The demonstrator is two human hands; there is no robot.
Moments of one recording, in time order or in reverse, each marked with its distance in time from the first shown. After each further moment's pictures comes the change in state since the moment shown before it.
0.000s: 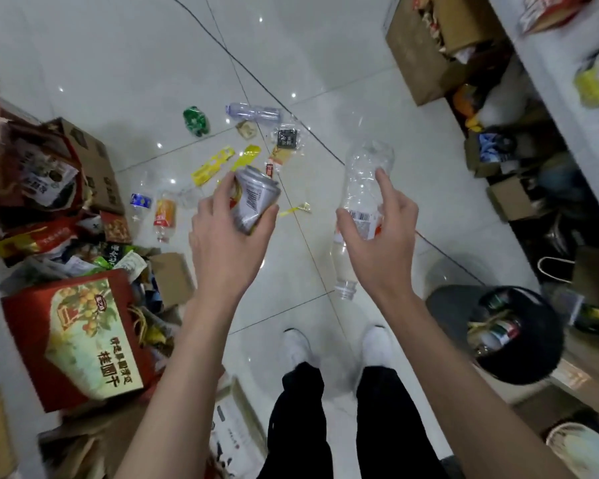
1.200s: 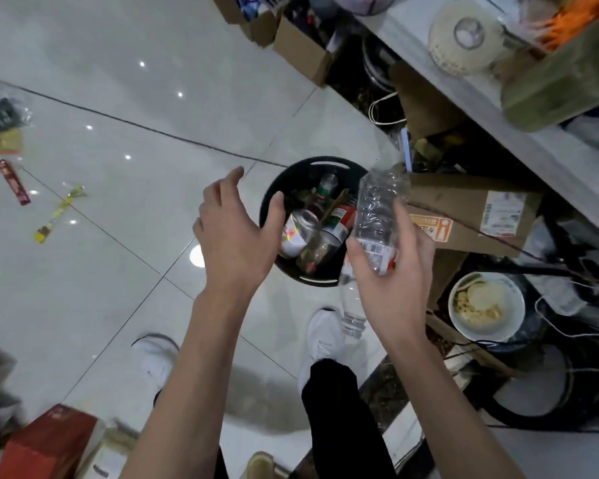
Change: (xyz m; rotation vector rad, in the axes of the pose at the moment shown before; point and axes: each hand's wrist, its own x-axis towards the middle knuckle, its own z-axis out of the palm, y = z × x) left_hand -0.288 0.184 0.485 0.120 -0.421 0.264; right_hand -0.127 0.418 -0.371 -0.012 0.362 0.548
